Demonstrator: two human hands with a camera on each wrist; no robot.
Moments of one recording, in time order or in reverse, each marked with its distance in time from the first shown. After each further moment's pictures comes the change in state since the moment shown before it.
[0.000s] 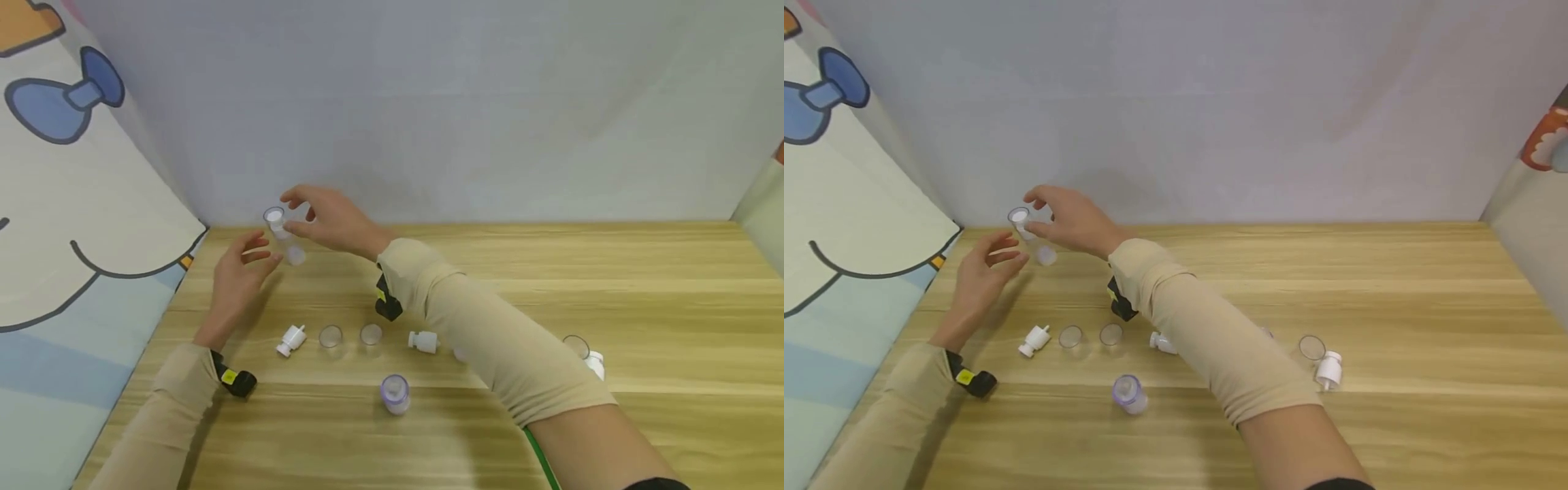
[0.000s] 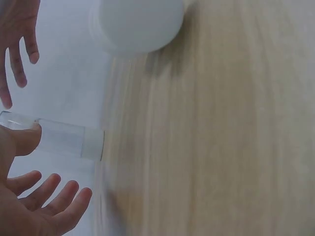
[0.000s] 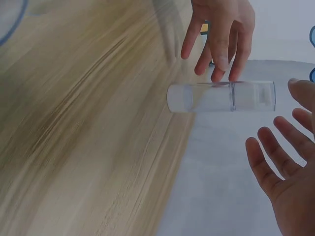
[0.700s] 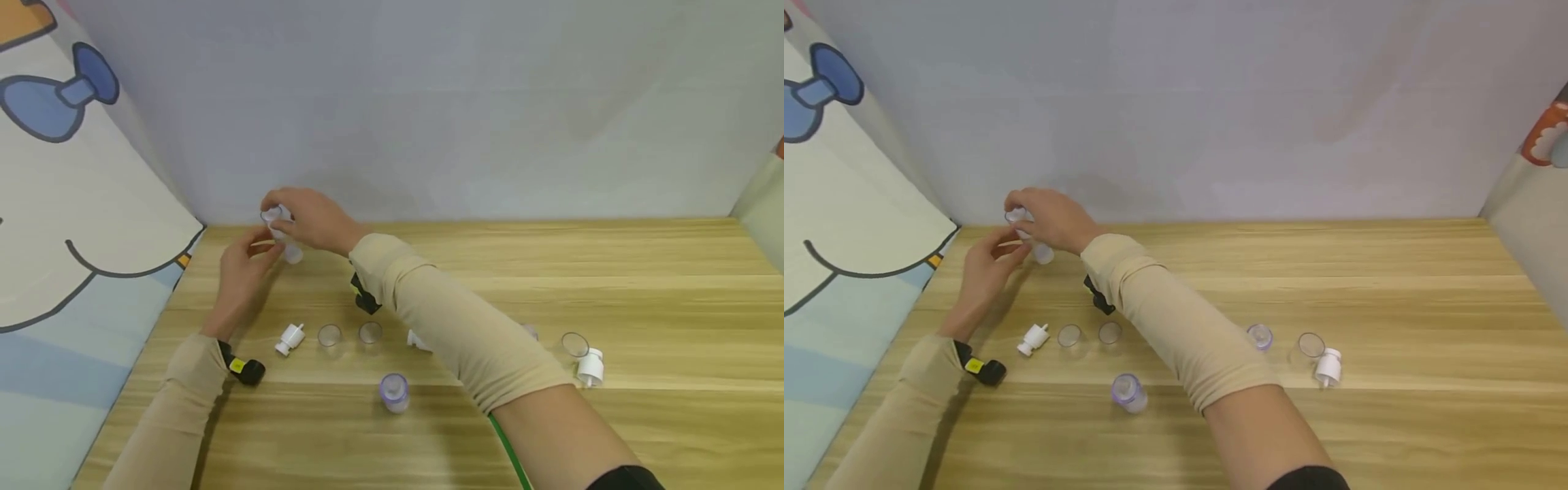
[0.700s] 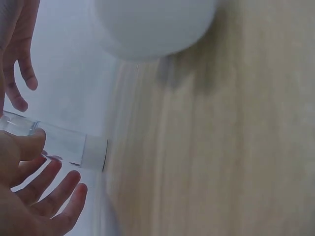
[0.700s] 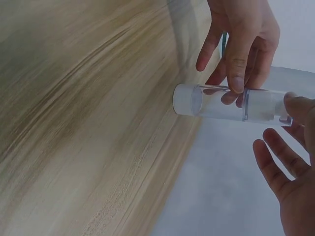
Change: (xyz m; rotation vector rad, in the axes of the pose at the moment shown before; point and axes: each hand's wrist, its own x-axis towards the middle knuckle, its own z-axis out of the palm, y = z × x) left_hand 0.011 -0.002 0.003 -0.036 -0.014 0.074; right_hand 0.030 -0.007 0.021 -0.163 -0.043 -0.089
